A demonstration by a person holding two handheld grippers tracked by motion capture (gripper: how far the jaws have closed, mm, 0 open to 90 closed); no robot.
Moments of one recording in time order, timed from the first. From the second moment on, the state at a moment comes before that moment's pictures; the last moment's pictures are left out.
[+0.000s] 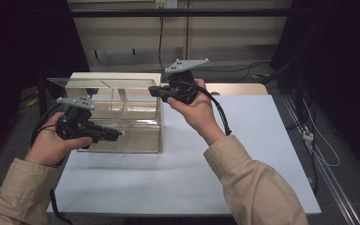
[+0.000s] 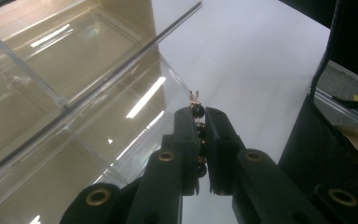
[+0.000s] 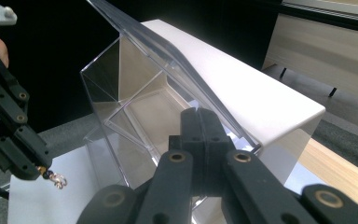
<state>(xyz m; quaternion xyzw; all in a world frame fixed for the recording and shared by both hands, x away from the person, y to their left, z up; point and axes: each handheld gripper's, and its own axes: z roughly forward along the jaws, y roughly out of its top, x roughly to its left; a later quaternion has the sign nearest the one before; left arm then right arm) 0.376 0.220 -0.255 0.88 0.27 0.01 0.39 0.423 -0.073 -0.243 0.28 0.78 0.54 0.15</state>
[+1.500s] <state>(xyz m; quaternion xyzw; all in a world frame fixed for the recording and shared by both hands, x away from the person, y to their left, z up) 0.398 0.243 -0.232 0.88 0.30 0.04 0.37 0.426 -0.072 -0.244 0.29 0.78 0.54 0.14</state>
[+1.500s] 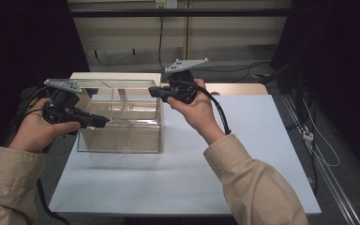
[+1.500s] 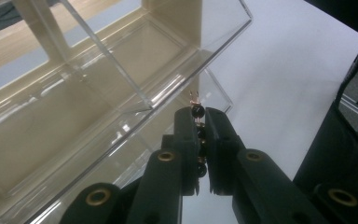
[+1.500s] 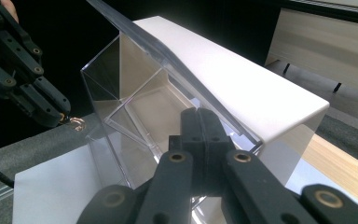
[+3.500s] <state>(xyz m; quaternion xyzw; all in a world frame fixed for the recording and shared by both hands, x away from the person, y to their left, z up) 0.420 0.265 -0.228 0.86 0.36 0.11 0.36 0.423 -0.070 -0.243 0.28 0.78 0.53 0.14</state>
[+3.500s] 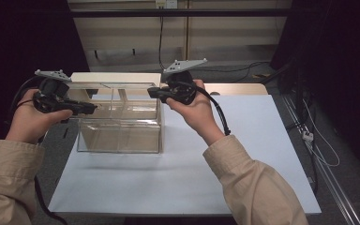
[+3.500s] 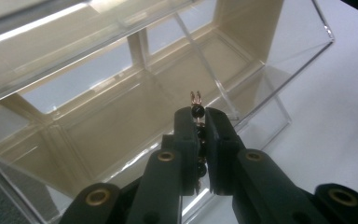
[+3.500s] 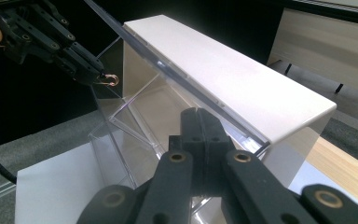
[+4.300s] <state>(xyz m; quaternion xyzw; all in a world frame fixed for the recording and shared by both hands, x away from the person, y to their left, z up) 0.425 0.270 -0.236 0.85 0.36 0.13 0.36 0.423 -0.070 -0.242 0.28 0.78 0.53 0.14</state>
